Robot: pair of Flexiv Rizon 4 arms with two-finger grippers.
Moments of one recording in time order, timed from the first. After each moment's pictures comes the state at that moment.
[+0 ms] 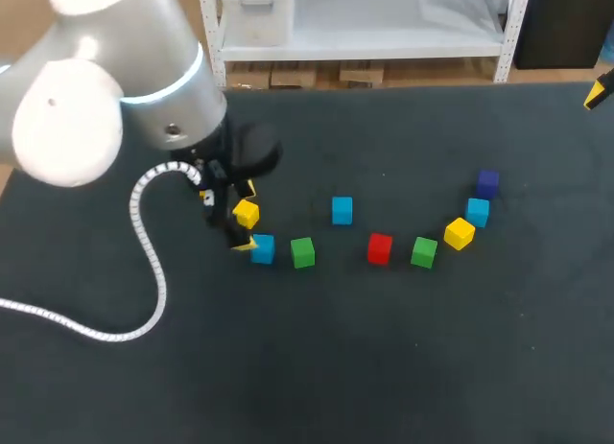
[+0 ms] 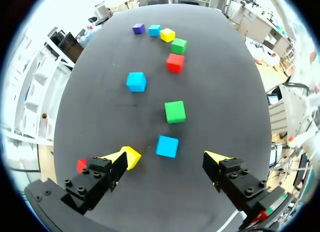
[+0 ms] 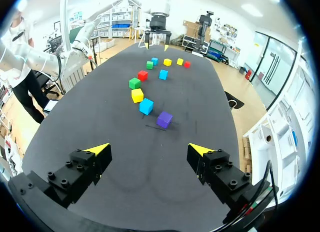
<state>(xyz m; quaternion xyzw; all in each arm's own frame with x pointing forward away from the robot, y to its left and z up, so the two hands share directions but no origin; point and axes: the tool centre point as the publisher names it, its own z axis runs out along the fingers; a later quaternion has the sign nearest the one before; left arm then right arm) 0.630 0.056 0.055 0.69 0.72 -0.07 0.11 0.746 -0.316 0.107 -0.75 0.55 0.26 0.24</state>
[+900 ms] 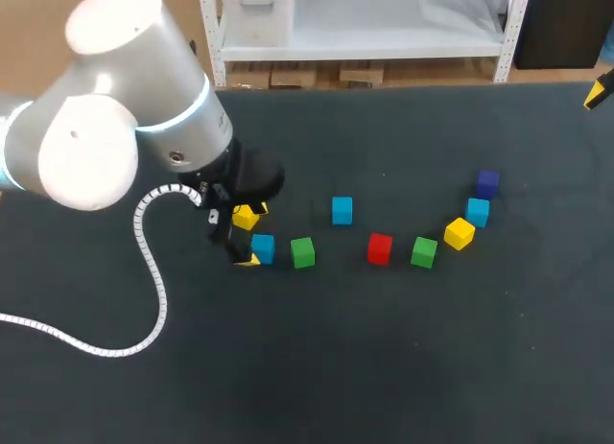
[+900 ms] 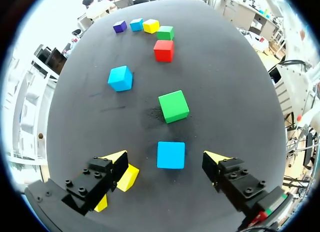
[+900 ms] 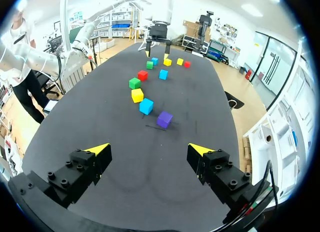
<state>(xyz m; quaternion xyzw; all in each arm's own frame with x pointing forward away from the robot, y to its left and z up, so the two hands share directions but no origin) 0.642 0.045 0.010 0.73 0.66 -0.07 0.12 0.746 -0.316 0.107 -0.75 0.55 0.26 0.24</state>
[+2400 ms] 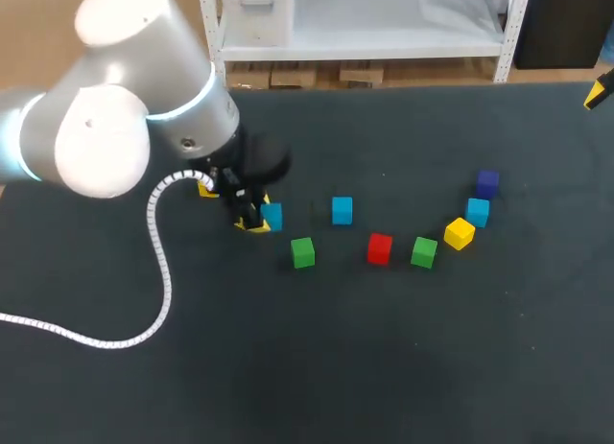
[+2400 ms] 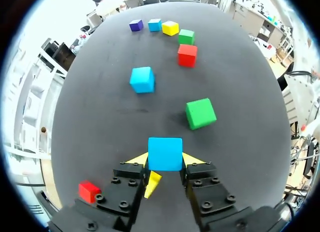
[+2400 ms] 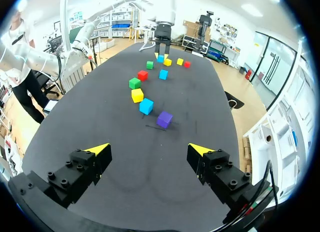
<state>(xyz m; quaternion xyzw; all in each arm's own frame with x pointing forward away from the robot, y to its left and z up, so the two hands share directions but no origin) 0.675 0.034 0.014 0.71 0.69 -0.07 0.13 0.746 -0.316 0.107 -0.75 0.55 0.26 0.24</state>
